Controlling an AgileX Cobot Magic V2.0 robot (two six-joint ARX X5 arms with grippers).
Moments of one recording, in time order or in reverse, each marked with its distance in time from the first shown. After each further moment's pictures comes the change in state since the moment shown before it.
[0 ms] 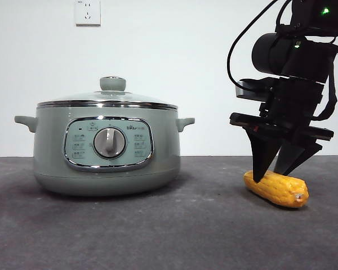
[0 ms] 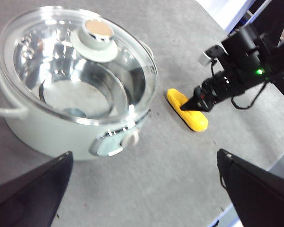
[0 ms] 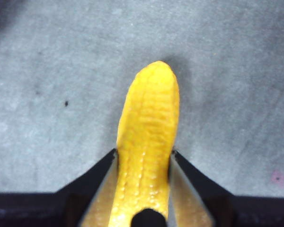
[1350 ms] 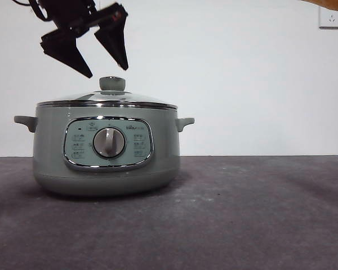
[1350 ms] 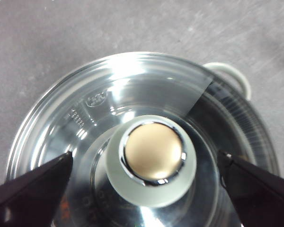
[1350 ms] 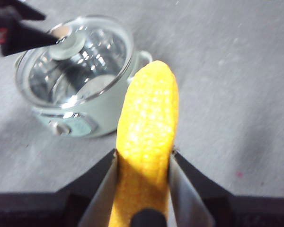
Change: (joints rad) left arm -0.330 0.900 0.571 0.165 -0.486 0.173; right arm 0.000 -0.830 0.011 -0.247 -0.106 0.039
